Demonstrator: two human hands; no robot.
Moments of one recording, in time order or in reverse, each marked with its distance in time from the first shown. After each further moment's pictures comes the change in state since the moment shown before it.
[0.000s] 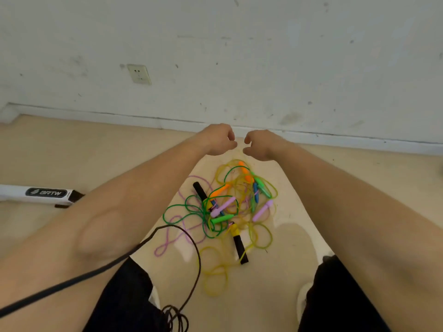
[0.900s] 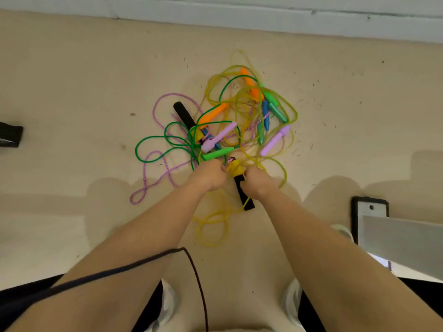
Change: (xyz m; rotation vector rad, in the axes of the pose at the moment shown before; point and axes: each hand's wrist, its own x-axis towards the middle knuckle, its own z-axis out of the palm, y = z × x) left_hand -0.002 -0.134 0.351 -0.164 -0.368 -0.270; right_hand -0.006 0.047 0.372 0.274 -0.373 0.314
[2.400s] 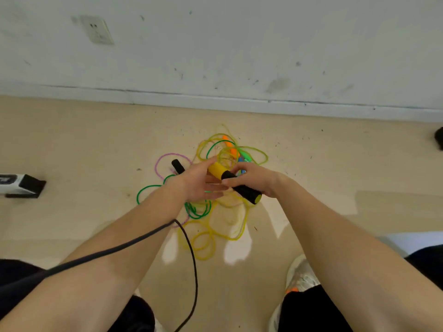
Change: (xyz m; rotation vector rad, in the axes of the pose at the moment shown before) left_hand -0.111 0.082 -0.113 -1.152 -0.203 -0.054; right_hand -0.115 -0.021 -0.154 0.605 -0.069 -0.239
